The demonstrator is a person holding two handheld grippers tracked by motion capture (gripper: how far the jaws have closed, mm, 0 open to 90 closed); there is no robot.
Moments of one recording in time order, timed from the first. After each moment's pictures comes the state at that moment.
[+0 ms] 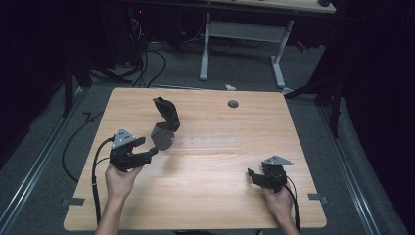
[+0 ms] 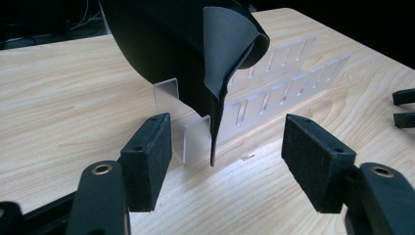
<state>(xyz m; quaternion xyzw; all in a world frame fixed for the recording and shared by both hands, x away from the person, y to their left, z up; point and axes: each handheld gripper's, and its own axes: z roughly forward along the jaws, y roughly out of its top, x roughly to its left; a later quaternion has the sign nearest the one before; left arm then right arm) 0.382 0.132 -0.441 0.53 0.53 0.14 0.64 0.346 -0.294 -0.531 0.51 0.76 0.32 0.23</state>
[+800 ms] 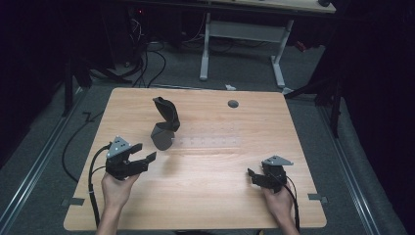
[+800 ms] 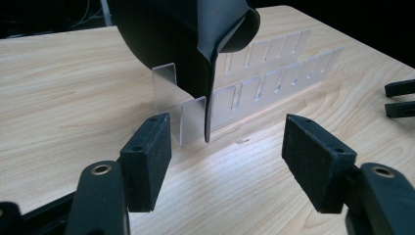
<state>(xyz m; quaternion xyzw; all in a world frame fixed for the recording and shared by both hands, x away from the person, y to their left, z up) 0.362 0.140 -0.448 0.53 0.53 0.14 0.65 0.346 -0.294 -0.531 0.51 0.76 0.32 0.23</state>
